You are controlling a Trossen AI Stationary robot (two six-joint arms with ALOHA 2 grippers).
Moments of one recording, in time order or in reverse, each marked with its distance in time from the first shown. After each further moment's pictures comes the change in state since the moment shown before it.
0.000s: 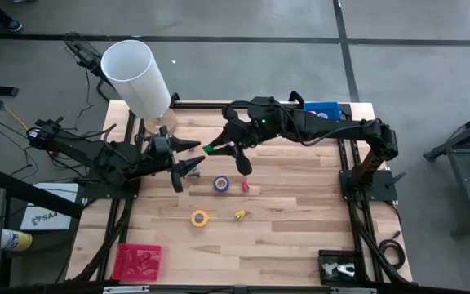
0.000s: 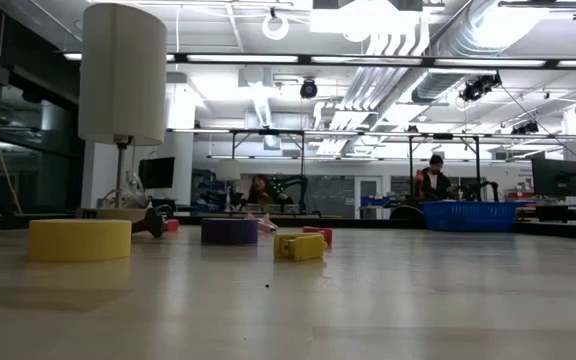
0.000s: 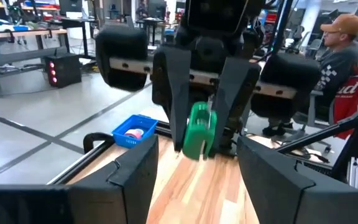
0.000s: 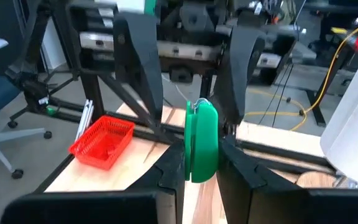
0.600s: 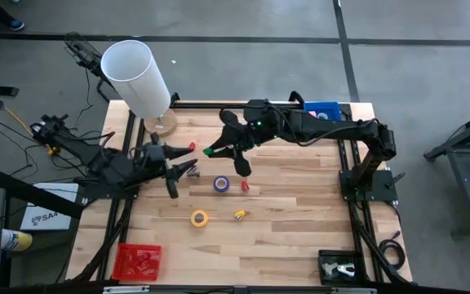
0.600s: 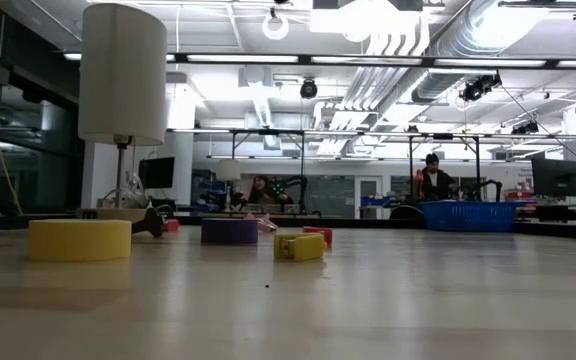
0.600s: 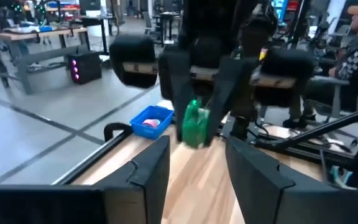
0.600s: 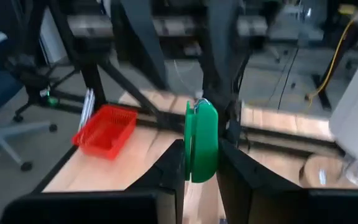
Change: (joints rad) left arm -0.132 -0.010 0.000 -0.087 -0.205 -0.021; right arm 0.000 0.020 0.000 -0.043 0.005 0.020
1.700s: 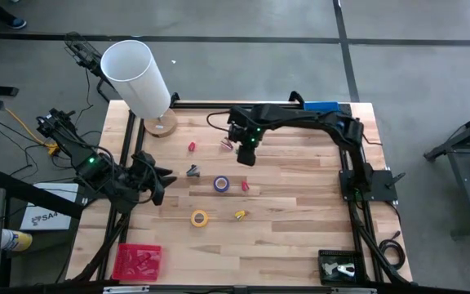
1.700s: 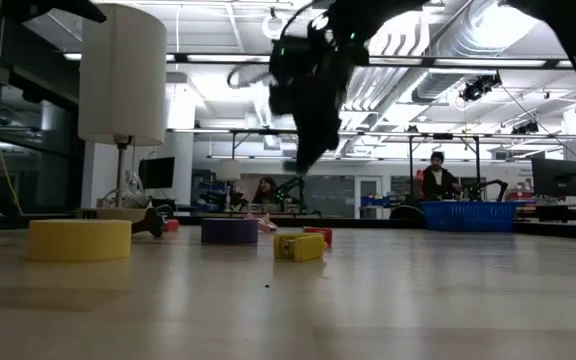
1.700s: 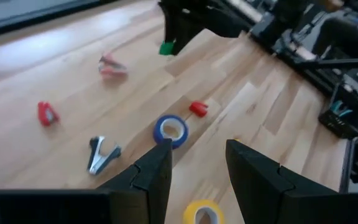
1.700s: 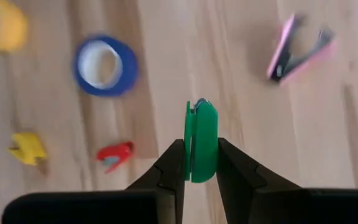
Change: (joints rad) left arm -0.211 -0.033 0.000 -0.846 0.056 -1.102; right arm -0.216 0.292 -0.004 -0.638 0.073 0.031
